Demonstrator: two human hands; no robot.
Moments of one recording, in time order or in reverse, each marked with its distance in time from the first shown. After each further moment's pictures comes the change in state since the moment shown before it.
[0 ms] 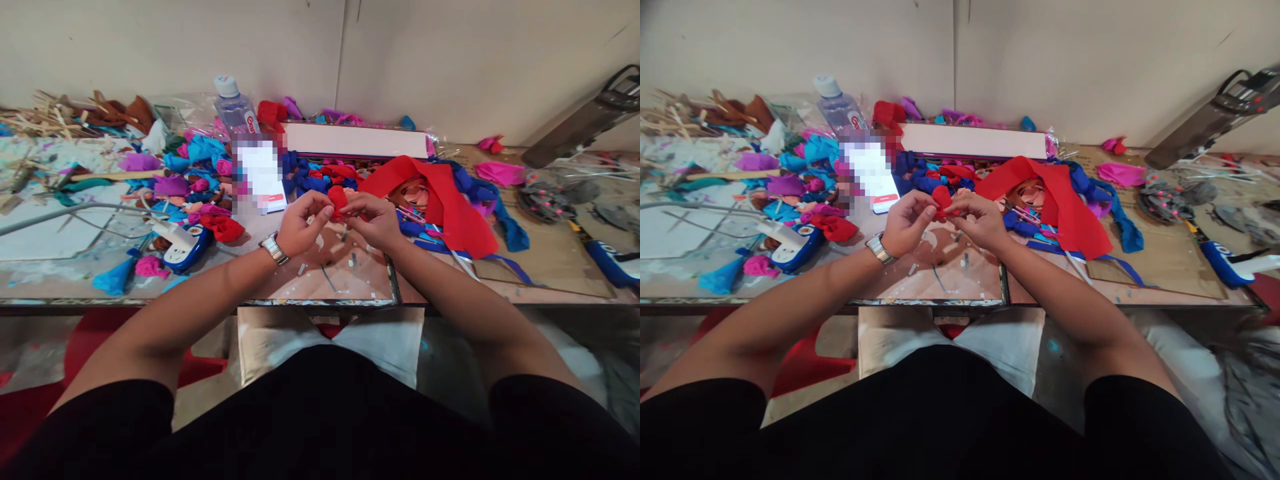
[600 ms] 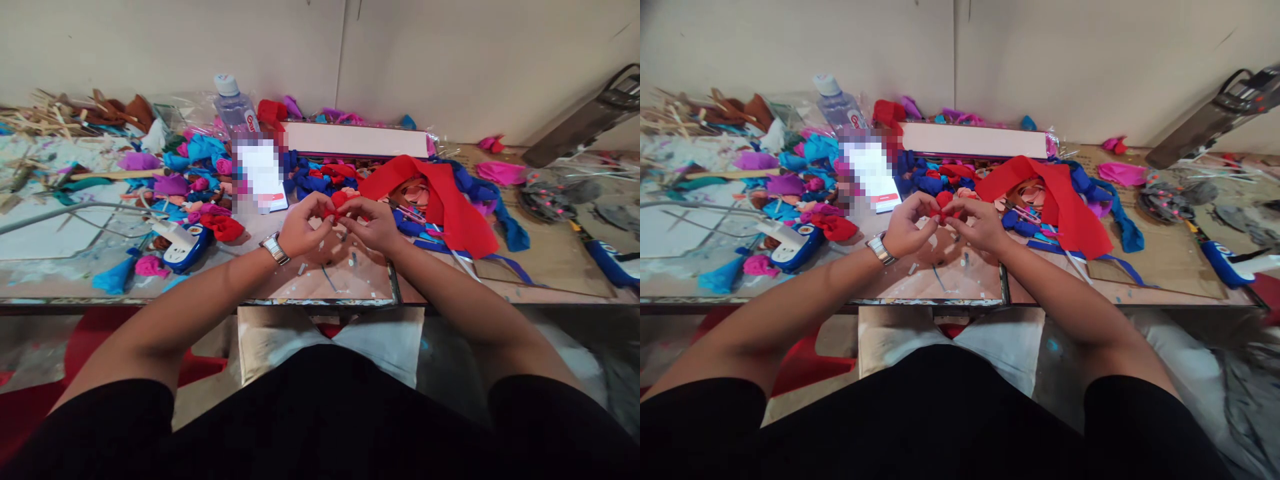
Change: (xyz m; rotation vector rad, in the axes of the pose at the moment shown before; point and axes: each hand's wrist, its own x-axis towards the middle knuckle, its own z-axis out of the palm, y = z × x) left_hand -0.001 -0.004 -0.001 0.129 -0.063 0.038; right_hand -0.003 0.000 0.000 -0.048 -0.118 -0.016
